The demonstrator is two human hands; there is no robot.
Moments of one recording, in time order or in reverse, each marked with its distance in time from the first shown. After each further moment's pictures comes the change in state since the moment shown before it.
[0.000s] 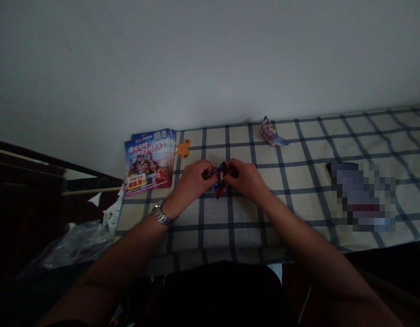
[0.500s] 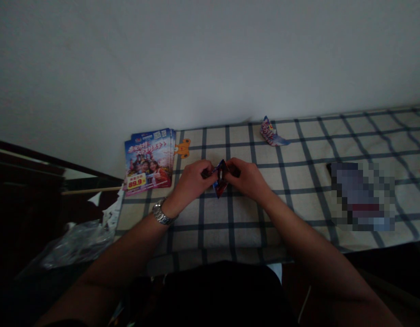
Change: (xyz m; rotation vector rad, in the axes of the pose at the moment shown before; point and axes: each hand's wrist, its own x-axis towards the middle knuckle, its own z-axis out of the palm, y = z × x) left_hand 0.000 -0.002 0.001 -0.012 0.014 -0.026; right_hand 0.000 0.002 -0.003 0.075 -0.021 -0.008
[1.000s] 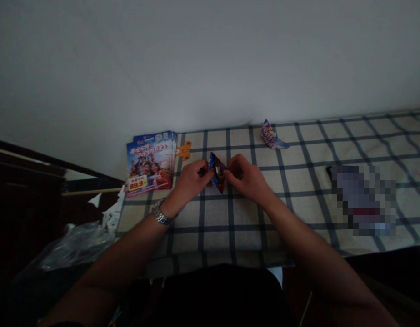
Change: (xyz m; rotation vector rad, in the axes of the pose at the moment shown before) left_hand 0.003 -0.010 -0.001 -0.059 0.016 -0.096; right_hand -0.003 -0.003 -0.003 0.143 0.050 -0.007
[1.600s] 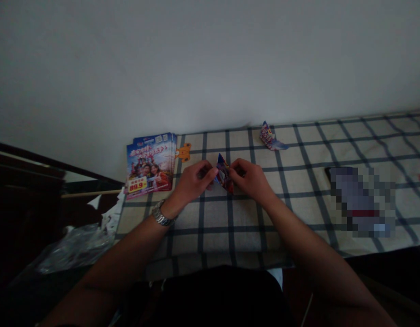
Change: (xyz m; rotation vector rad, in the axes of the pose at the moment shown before) left_hand -0.004 0.007 -0.004 -0.143 -0.051 0.017; right_hand 0.004 0.006 -0.004 -0.098 0.066 0.043
